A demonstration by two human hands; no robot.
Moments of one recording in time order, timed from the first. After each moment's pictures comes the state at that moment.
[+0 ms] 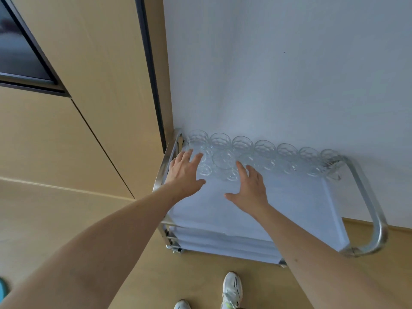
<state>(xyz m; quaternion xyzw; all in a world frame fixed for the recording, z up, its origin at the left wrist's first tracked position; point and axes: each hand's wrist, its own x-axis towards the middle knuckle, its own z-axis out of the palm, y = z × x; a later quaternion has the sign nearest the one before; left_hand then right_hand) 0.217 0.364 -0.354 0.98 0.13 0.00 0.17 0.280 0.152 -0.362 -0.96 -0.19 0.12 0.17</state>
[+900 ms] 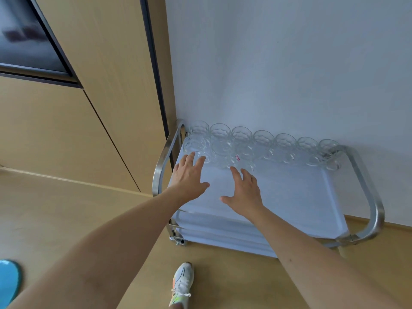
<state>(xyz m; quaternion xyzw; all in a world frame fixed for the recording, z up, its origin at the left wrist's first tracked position) 0.167 0.308 -0.368 0.97 0.16 -0.02 0.16 0.230 0.120 -0.385 -0.95 -0.23 0.14 0.16</state>
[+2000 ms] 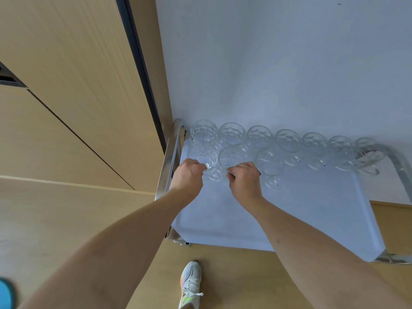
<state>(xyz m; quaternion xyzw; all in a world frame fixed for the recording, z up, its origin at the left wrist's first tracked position) 0.275 0.410 -0.437 0.96 0.11 0.01 0.25 0.339 0.237 -0.435 -0.94 -0.23 -0.01 0.24</state>
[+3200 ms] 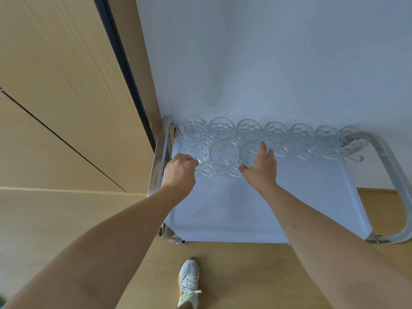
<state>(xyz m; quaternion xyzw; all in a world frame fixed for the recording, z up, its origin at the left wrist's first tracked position) 0.276 0.409 -0.439 0.98 0.09 0.03 0.19 0.376 0.192 -0.433 -0.96 0.02 0.11 0.25</state>
